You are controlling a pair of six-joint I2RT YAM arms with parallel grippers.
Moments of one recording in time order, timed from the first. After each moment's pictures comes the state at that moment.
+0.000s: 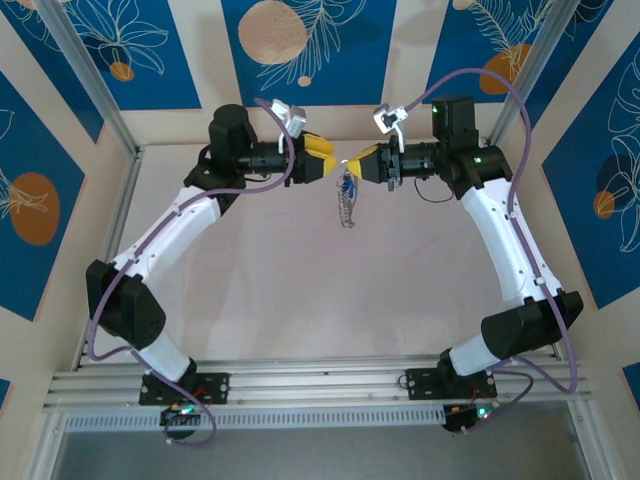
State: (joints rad) left arm -0.48 1.64 1.58 -0.01 1.01 -0.17; right arm 0.26 1.50 1.73 -0.82 -1.07 -0.08
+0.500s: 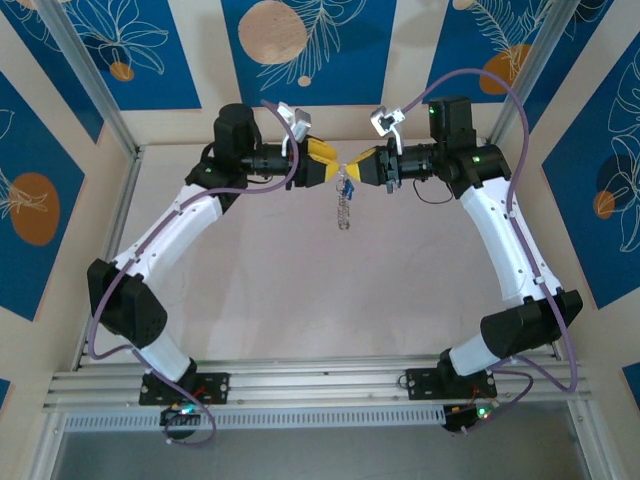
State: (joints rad) left arm -0.50 1.65 1.61 -0.10 1.03 -0.10; right arm 0.27 1.50 1.75 -0.86 -1.07 -0.11
